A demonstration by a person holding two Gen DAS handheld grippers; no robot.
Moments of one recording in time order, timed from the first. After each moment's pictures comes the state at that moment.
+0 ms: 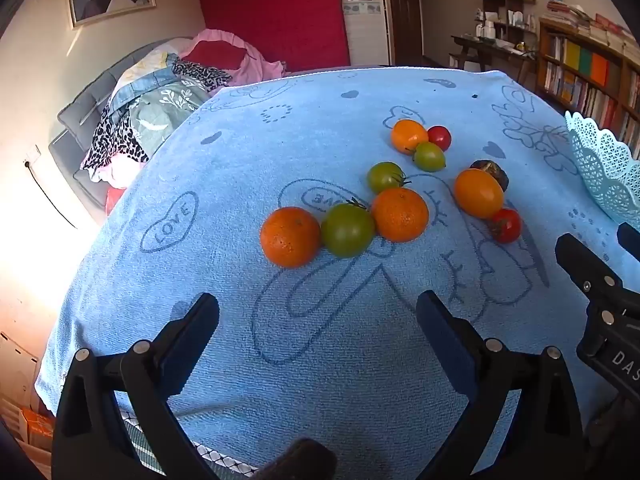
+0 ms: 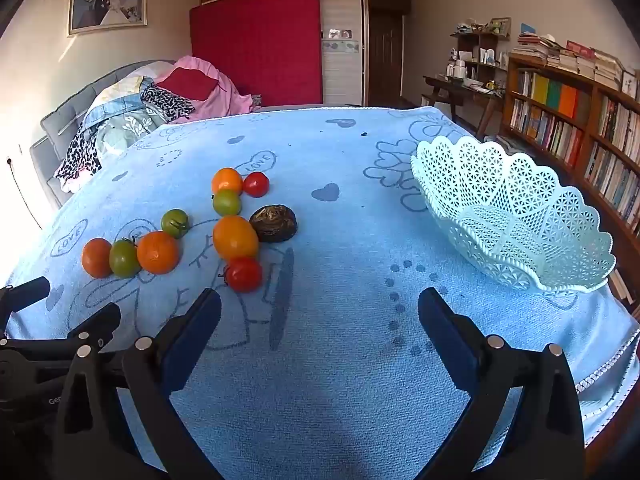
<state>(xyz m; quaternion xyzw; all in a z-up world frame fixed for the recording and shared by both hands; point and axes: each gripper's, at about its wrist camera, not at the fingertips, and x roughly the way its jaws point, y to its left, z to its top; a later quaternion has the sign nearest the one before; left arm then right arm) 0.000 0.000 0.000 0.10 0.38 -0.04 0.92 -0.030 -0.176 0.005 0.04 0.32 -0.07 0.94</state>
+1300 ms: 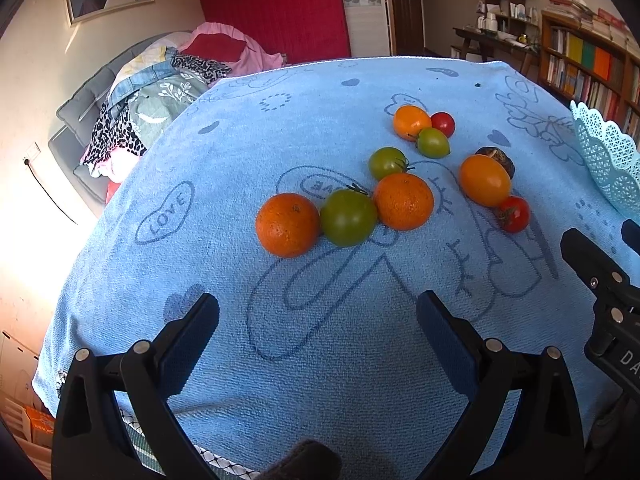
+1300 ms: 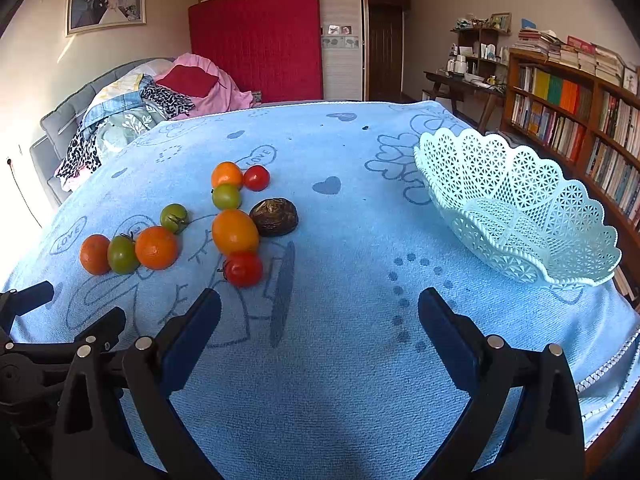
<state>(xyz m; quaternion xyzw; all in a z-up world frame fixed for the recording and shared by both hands) 0.003 0.002 -0.010 0.10 0.40 -0.04 0.91 -0.027 -0.175 0.001 0.04 0.32 -0.07 0.94</state>
